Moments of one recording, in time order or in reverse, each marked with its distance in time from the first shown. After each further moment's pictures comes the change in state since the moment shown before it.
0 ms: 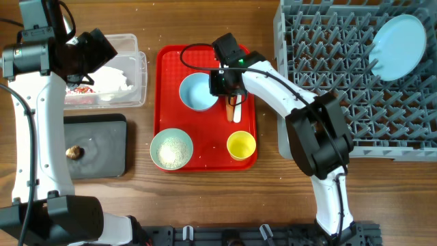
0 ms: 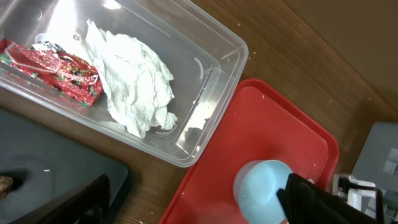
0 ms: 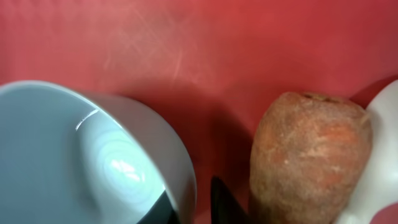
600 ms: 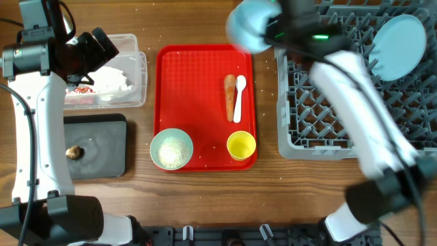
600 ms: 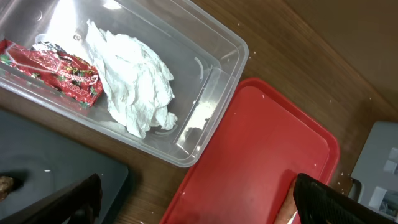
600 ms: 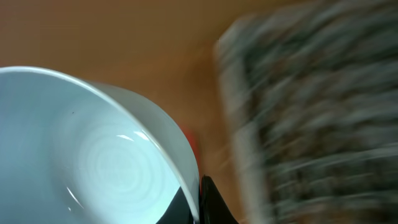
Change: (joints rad) left arm 0.000 0.000 0.000 0.000 0.000 0.003; right arm -0.218 -0.486 0.109 -0.142 0.440 -0.033
